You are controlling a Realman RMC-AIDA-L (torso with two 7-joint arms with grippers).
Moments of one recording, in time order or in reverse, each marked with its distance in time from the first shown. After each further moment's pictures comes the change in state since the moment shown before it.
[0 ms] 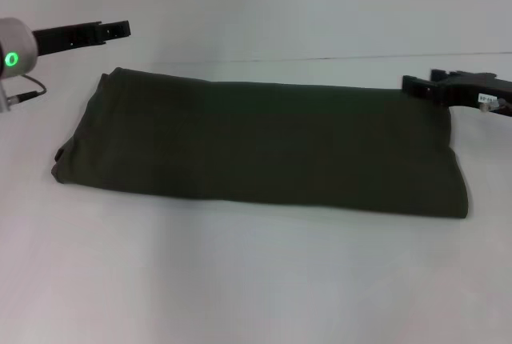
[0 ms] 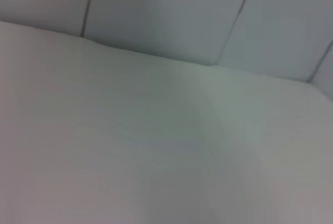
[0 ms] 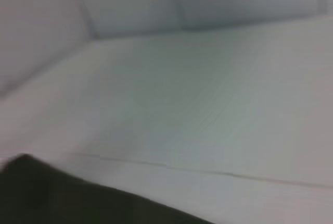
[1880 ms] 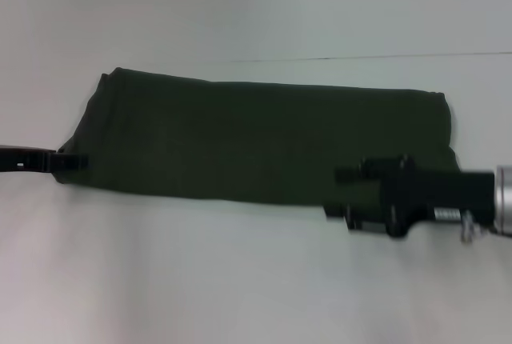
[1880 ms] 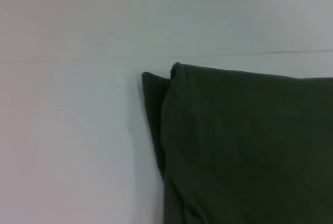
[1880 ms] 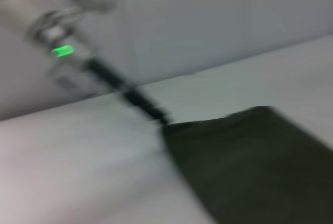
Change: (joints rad) left arm 0.211 -0.032 -0.023 0.228 0.309 0.359 -0.036; right arm -0.111 0.000 -0.192 0.014 0.113 -0.515 -0.462
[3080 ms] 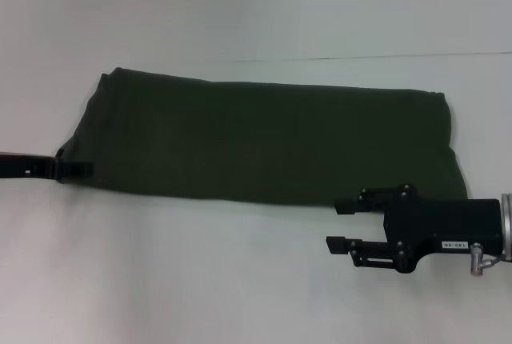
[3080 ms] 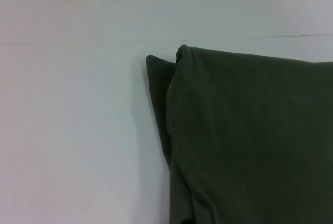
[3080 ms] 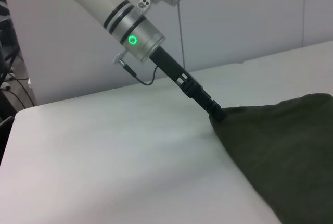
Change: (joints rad) left arm -0.025 0.009 0.011 -0.083 0.024 -0.063 0.000; right arm -0.054 0.002 -0.051 -0.027 -0.004 -0.069 -0.016
